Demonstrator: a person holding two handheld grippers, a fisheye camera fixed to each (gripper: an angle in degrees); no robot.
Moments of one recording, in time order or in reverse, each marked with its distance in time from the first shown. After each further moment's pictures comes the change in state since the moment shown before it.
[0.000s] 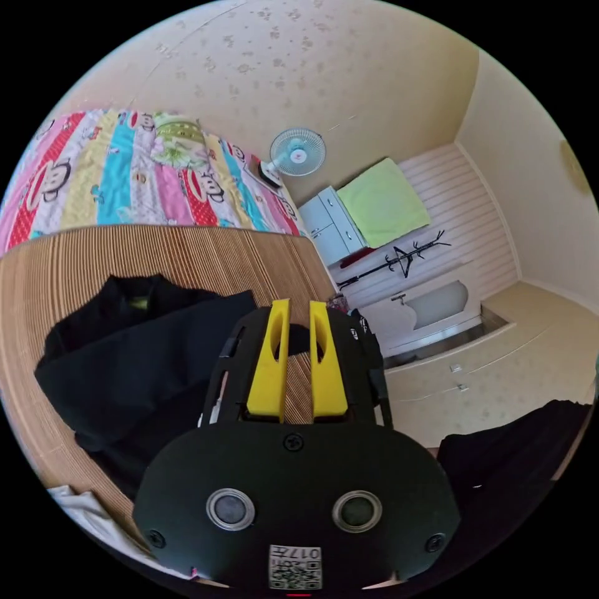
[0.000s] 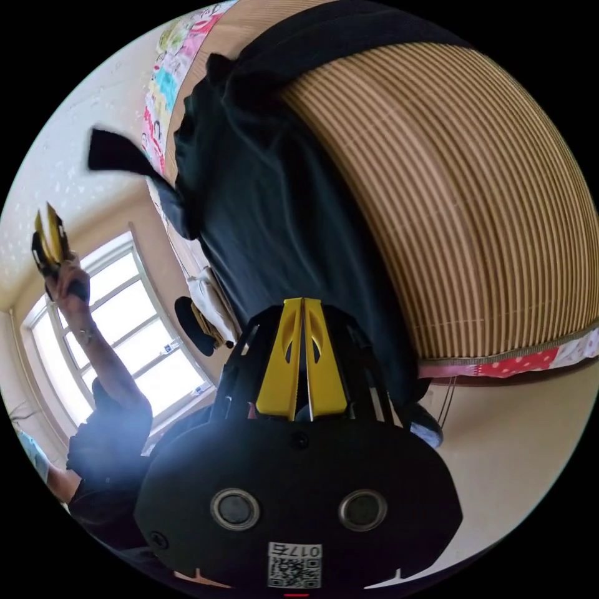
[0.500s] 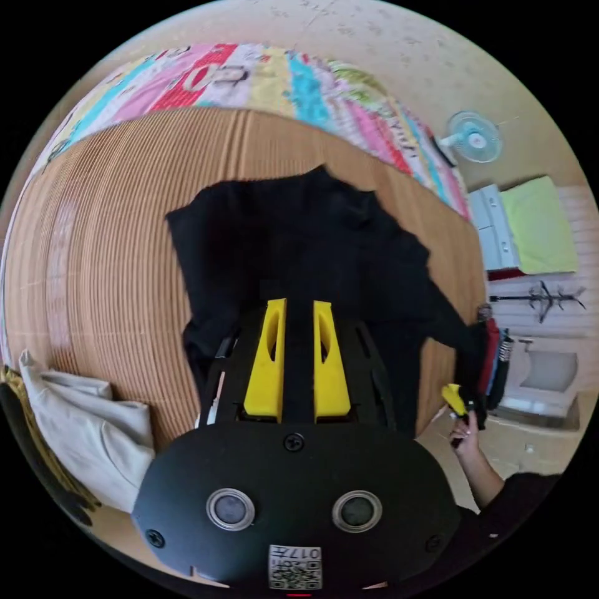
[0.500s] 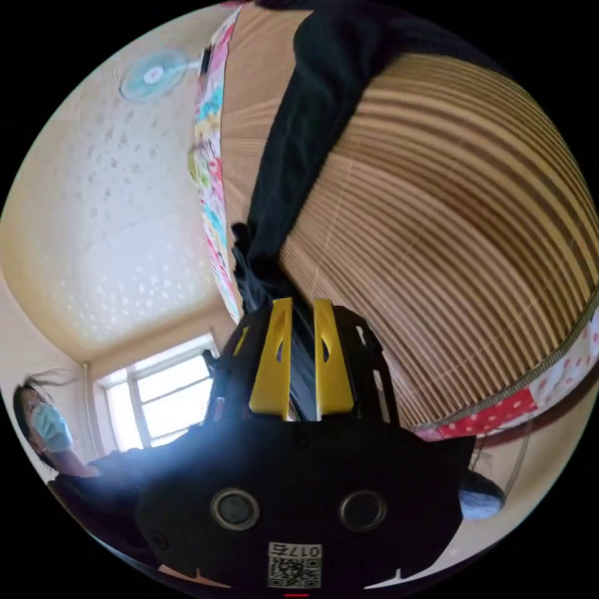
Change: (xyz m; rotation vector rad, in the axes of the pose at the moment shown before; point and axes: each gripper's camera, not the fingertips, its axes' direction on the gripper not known) left arm -0.236 0.114 -0.011 -0.167 -0.625 -0.408; right arm 0.086 0.019 -0.119 0.529 -0.433 0.160
